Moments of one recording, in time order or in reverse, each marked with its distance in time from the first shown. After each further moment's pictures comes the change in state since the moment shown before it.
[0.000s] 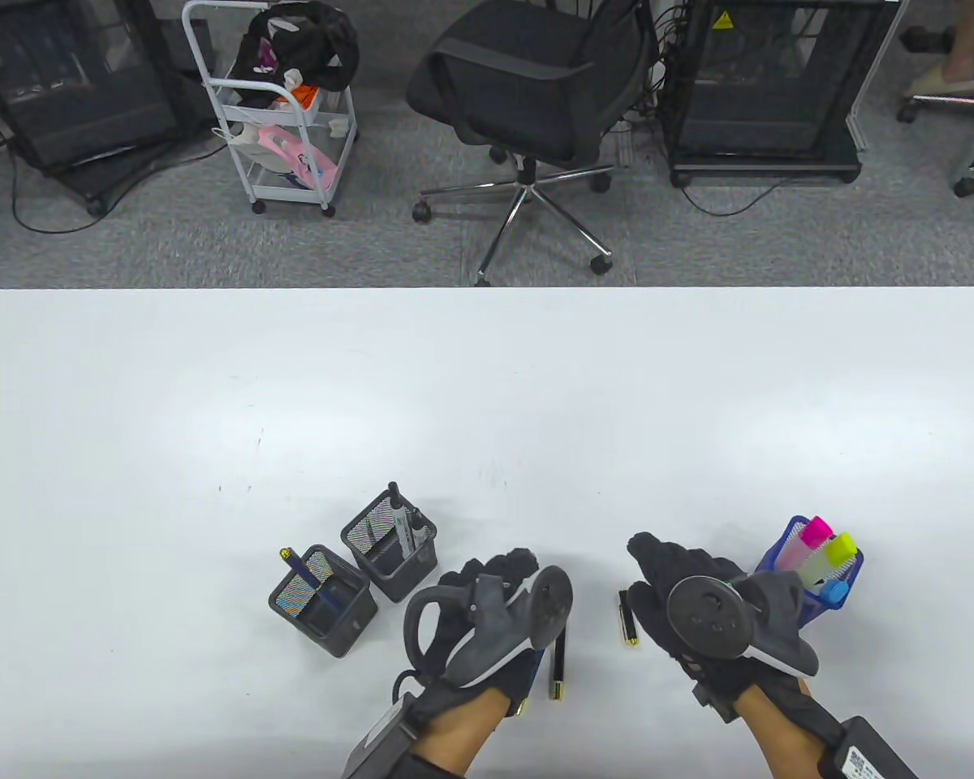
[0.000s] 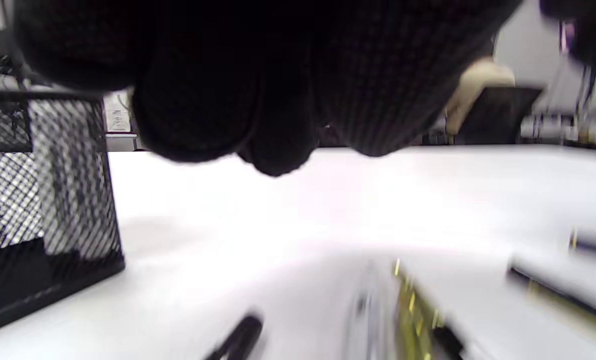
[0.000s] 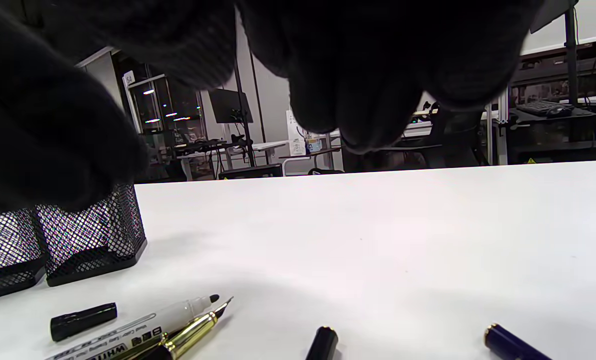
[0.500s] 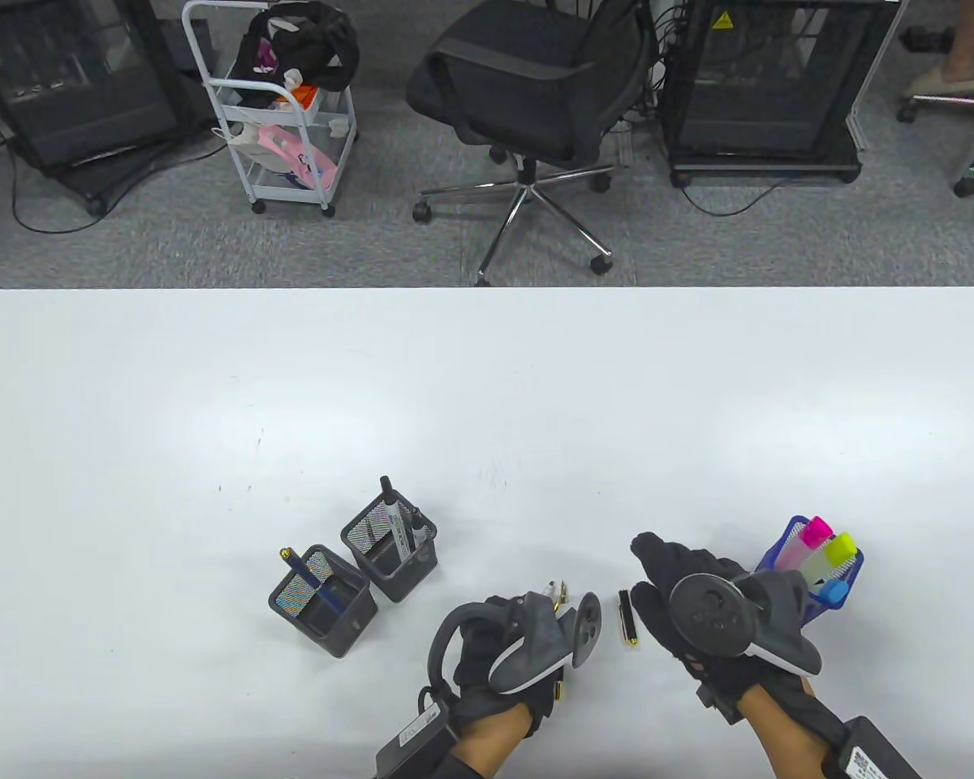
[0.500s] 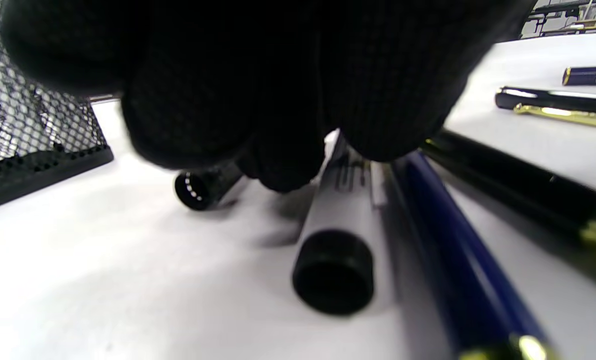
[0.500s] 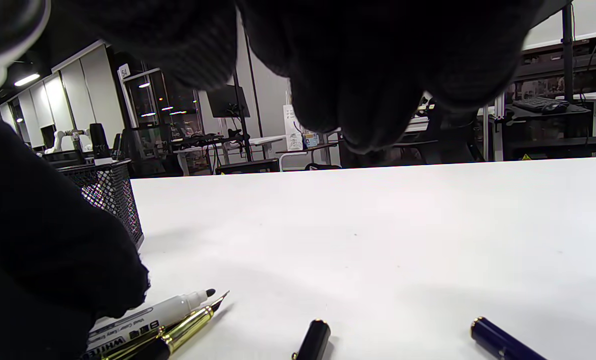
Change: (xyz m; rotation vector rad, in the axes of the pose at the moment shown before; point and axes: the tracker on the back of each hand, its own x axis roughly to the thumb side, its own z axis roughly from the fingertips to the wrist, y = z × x) left_hand 0.018 -0.044 -0.004 -0.153 -0.019 -0.074; right_hand -0.002 0.000 0.000 0.014 0.008 0.006
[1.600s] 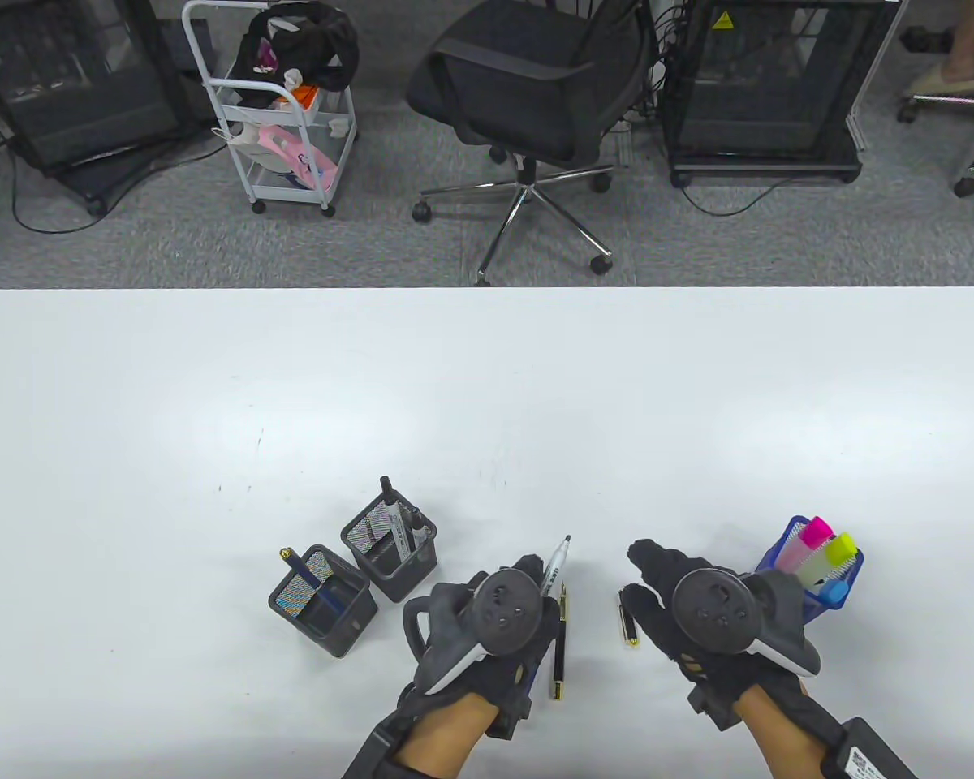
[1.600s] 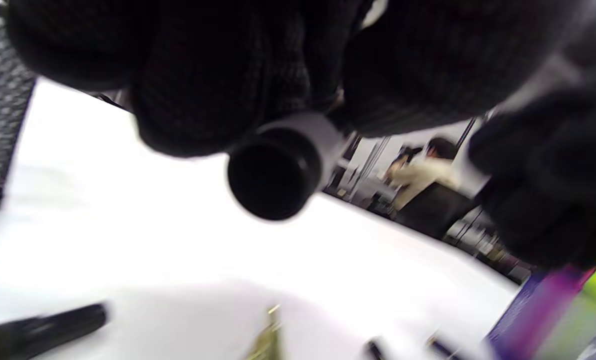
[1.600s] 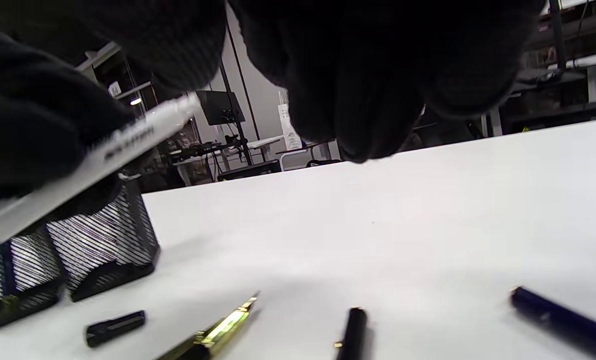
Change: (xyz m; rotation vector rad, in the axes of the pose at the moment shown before) left_hand -0.061 0.054 0.030 0.297 -0.092 0.635; right_hand 0.000 0.004 0.000 0.013 0.032 -0.139
